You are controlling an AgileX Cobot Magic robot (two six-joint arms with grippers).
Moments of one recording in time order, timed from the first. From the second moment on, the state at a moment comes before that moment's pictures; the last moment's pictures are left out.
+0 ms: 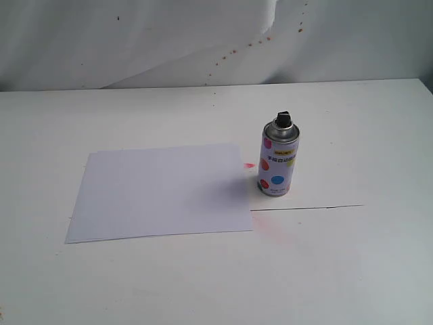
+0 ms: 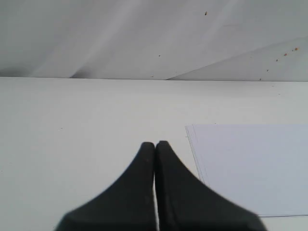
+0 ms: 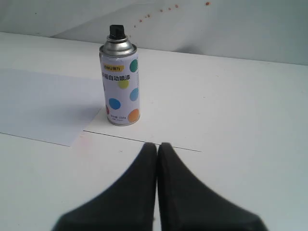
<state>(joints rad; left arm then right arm) 0.06 0.00 0.00 -0.04 0.28 0.01 0.13 0.01 0.00 0.04 0.34 -0.06</state>
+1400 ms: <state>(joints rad) 0.06 0.00 0.00 -0.04 0.28 0.01 0.13 0.00 -0.10 0.25 -0.35 -0.14</state>
